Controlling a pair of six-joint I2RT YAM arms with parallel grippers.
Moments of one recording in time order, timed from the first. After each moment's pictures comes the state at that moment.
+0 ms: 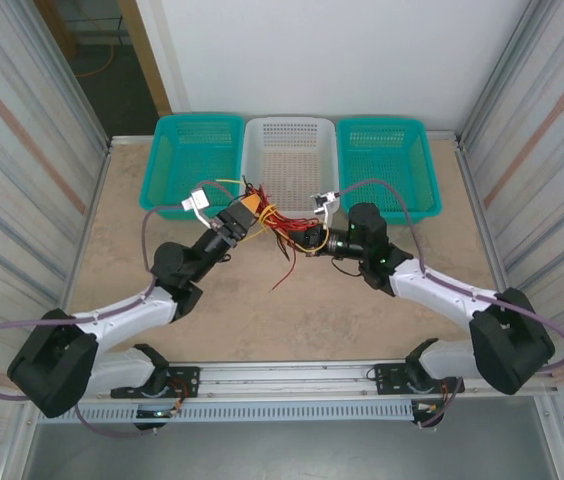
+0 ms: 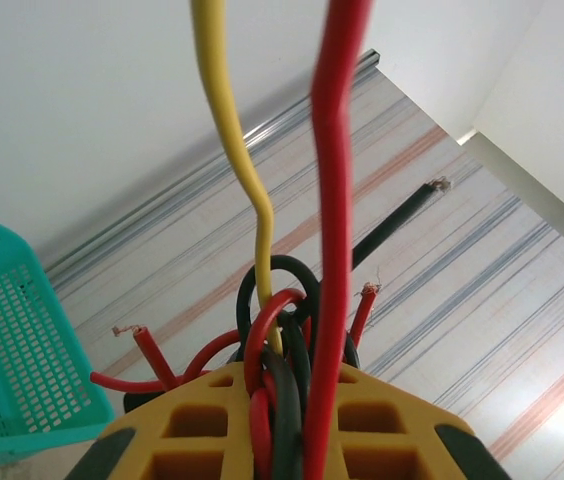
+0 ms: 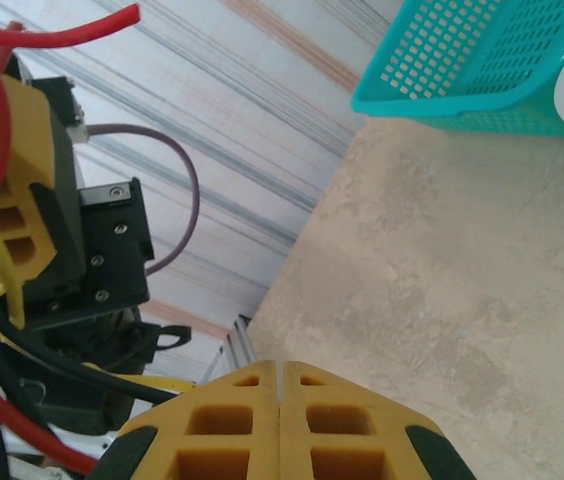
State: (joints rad) left arm -0.66 1.19 0.47 1.17 0.16 -1.13; right arm 0.64 1.31 0.69 0.44 -0.61 0.88
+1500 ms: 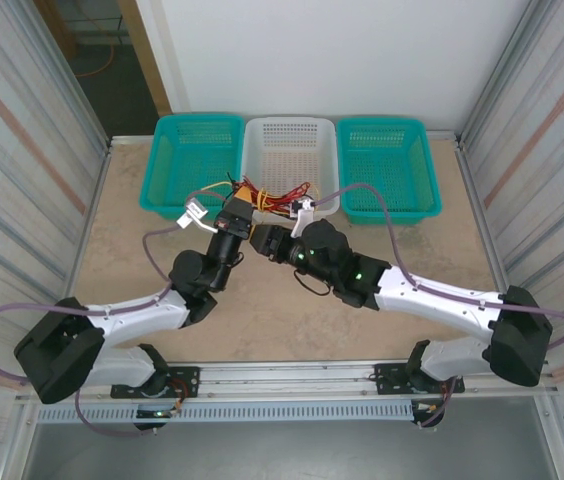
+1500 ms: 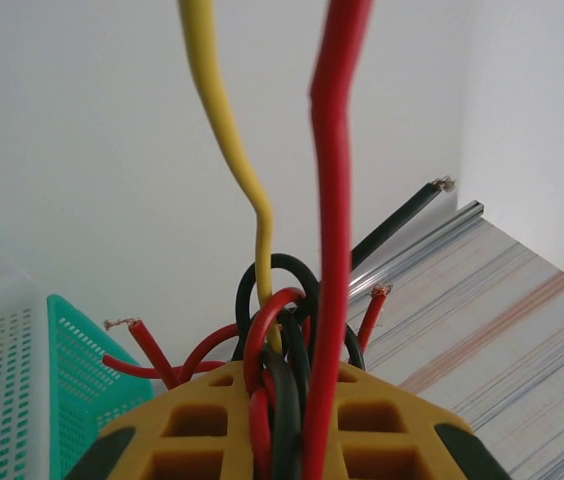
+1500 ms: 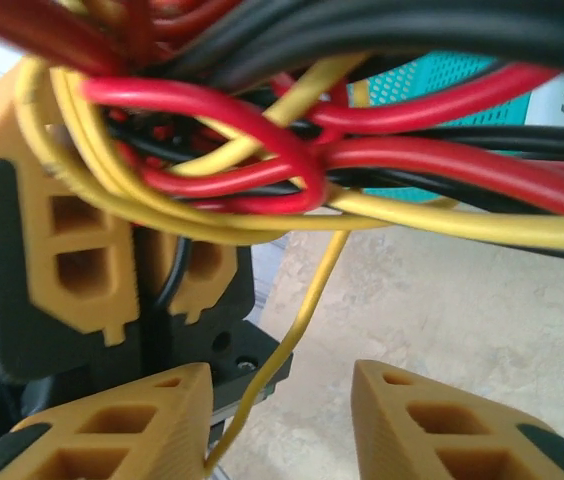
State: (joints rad) left arm -0.84 1.26 0.50 1.20 -0.45 -0.96; right arm 1.03 1.30 0.91 0.18 0.13 0.99
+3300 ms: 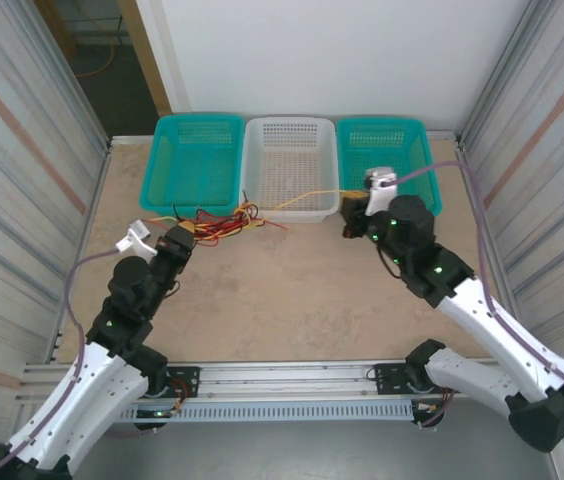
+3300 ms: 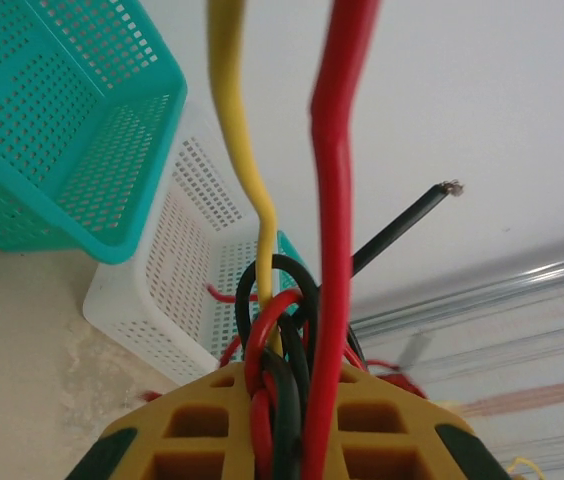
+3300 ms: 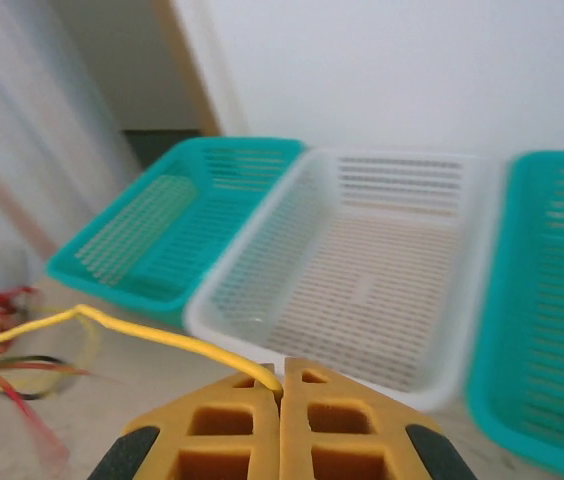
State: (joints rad) left arm -0.43 0.49 0.47 -0.06 -0.13 -1.15; right arm 0.56 0.90 0.91 -0.24 0.13 0.29
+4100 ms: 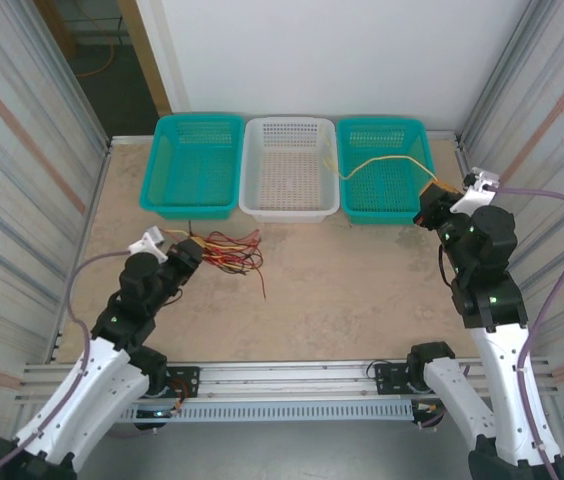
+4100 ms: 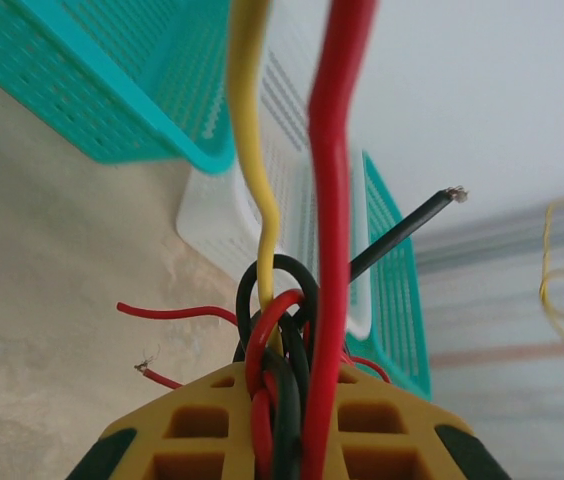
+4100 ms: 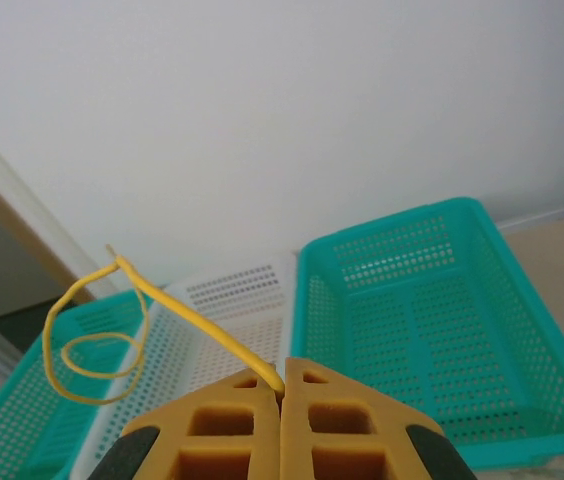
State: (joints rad) left arm -0.44 0.58 0.43 -0.14 0.01 -1.08; right arm 0.13 0.68 0.97 -0.38 0.01 0.43
